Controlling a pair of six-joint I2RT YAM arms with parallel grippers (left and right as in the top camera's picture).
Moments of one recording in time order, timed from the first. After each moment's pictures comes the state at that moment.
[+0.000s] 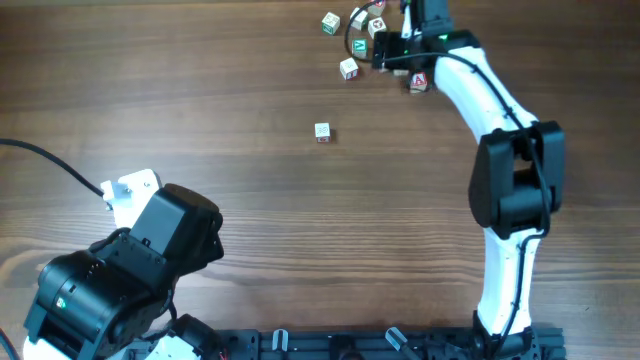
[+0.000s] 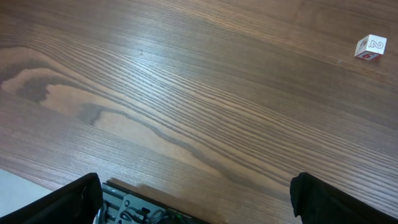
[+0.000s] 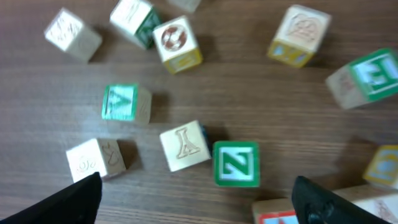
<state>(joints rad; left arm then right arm) -0.56 0.96 1.40 -1.68 -0.46 -0.83 0.22 2.28 1.87 -0.53 -0.01 0.19</state>
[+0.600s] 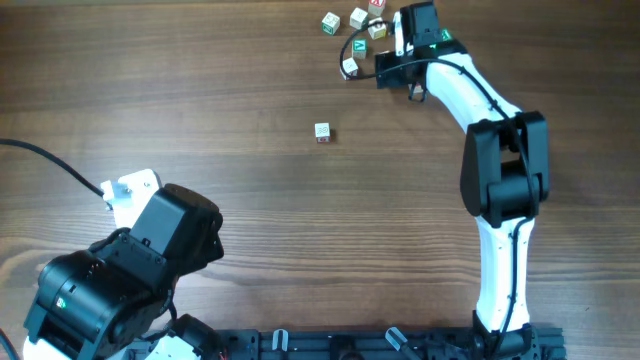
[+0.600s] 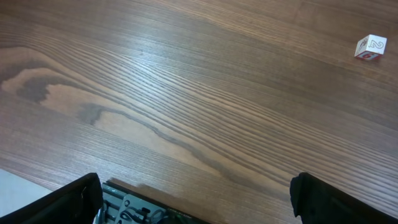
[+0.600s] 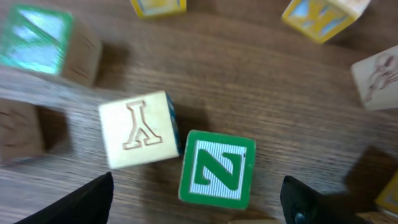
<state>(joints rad) -0.56 0.96 1.40 -1.68 -0.46 -0.83 0.21 2.38 1.87 -0.52 0.05 0.00</state>
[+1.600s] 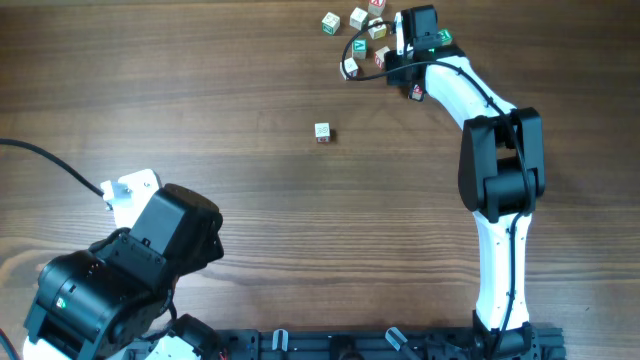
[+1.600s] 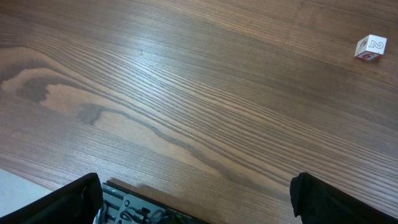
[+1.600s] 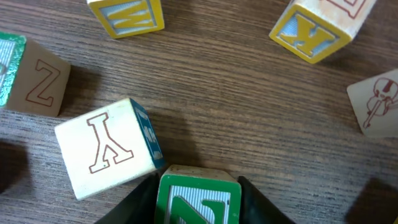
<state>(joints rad) -0.56 0.96 1.40 -1.68 -0.46 -0.83 0.21 2.42 1.87 -0.43 0.07 0.01</state>
